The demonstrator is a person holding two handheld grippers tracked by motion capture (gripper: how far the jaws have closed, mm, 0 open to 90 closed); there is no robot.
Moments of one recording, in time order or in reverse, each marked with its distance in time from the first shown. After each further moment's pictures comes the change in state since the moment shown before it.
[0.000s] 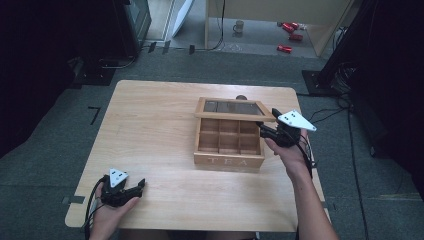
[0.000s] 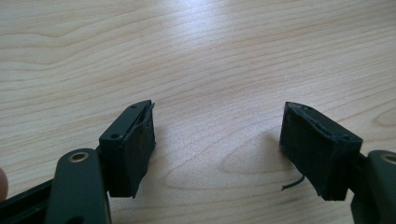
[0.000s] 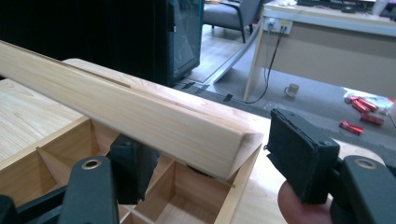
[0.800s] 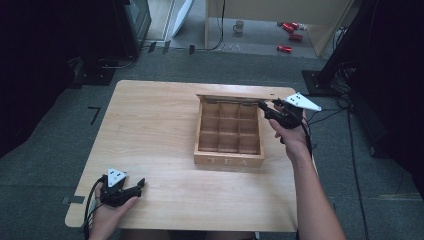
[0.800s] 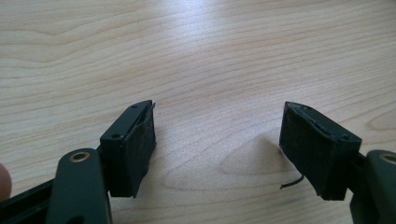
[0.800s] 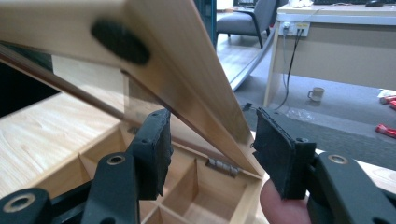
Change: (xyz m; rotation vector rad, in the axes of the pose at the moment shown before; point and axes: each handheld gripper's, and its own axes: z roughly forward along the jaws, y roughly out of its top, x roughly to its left) left arm 0.003 0.000 -0.001 -0.006 -0.020 -0.021; right arm -0.040 0.016 0.039 -0.040 0.089 0.104
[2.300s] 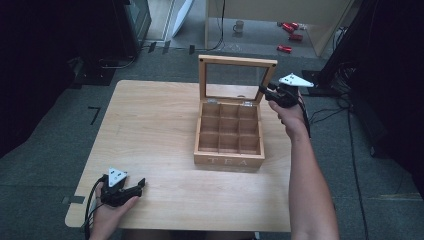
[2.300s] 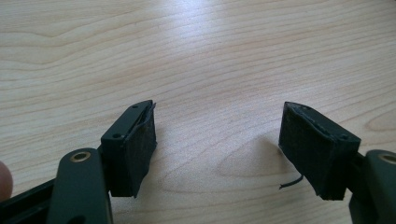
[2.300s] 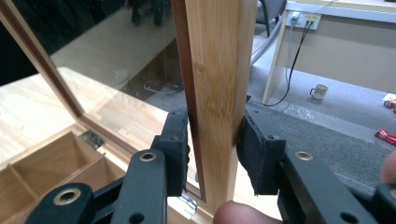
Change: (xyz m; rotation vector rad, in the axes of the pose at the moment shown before) left arm -0.001 0.001 0.001 0.001 -0.003 0.006; right arm -0.044 0.019 0.061 0.075 0.022 -0.078
